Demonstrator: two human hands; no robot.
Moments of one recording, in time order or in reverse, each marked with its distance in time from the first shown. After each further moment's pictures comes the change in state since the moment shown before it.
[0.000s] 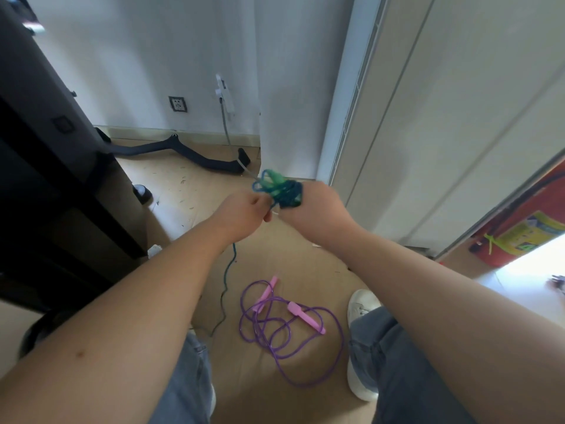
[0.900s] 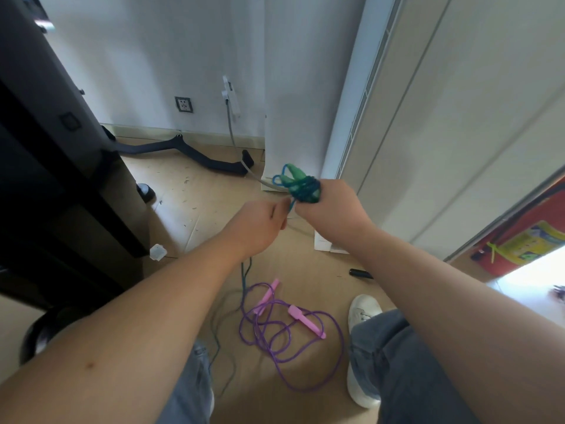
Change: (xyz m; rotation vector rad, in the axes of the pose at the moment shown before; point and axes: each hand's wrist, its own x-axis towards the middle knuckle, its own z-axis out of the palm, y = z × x) left_hand -0.007 0.000 0.016 0.023 0.070 0.172; right_hand 0.004 0.008 -0.011 0.094 0.083 0.059
